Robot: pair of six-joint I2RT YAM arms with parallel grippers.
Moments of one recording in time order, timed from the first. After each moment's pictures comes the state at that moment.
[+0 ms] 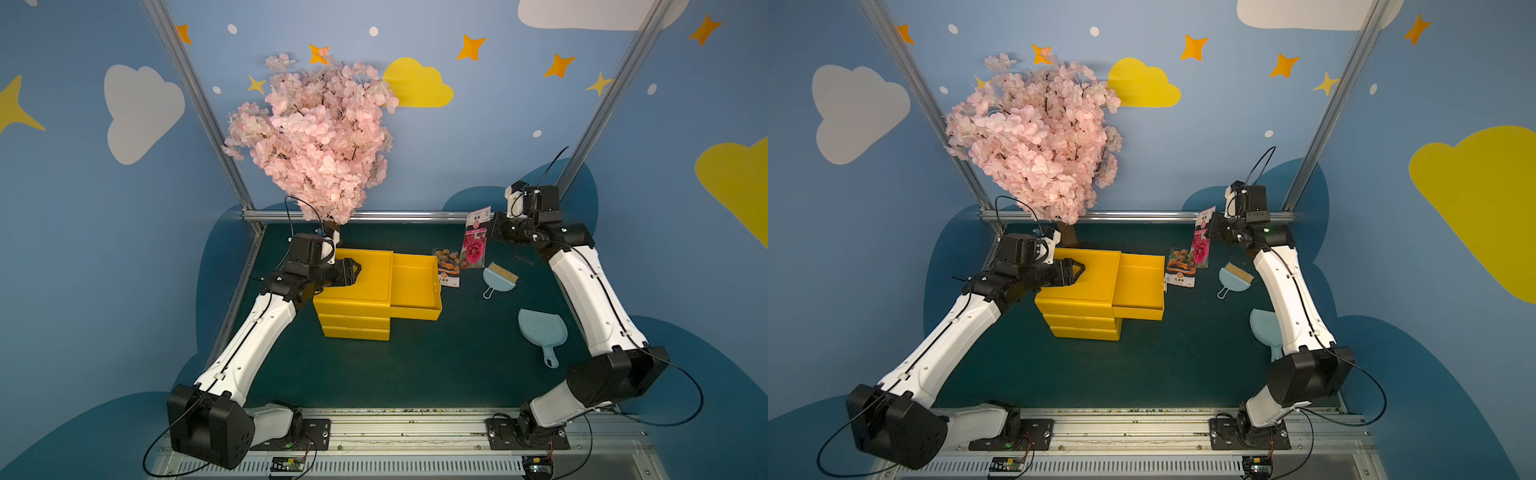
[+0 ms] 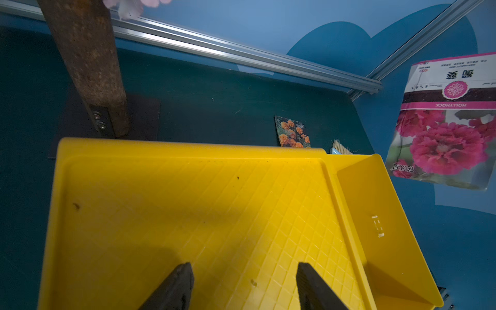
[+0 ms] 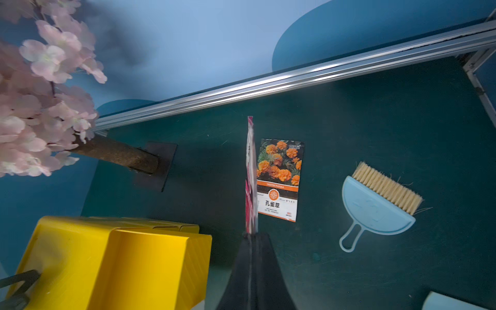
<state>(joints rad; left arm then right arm) -0.24 1.28 1.17 -0.57 0.28 -0.32 0.21 1.59 1.76 -0.83 -0.14 0.33</state>
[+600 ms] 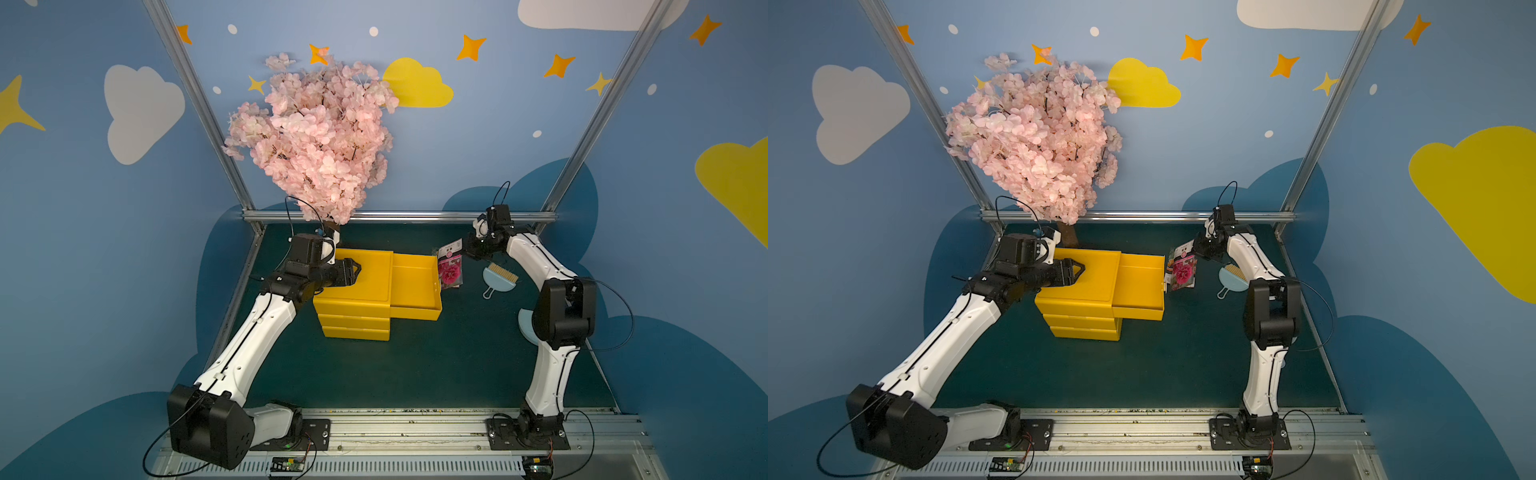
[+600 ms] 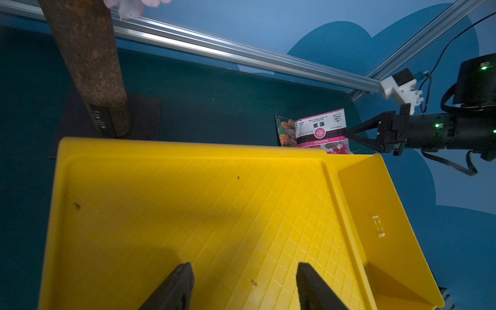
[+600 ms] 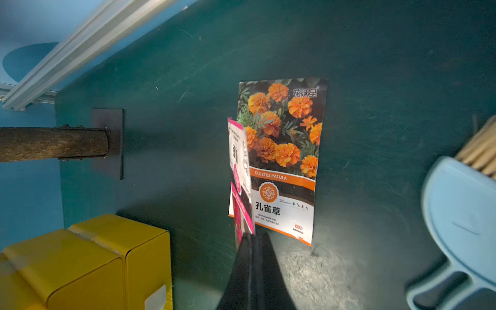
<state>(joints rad) -0.24 1.28 1.17 -0.58 0.27 -0.32 0.16 2.07 1.78 -0.73 -0.36 0.40</state>
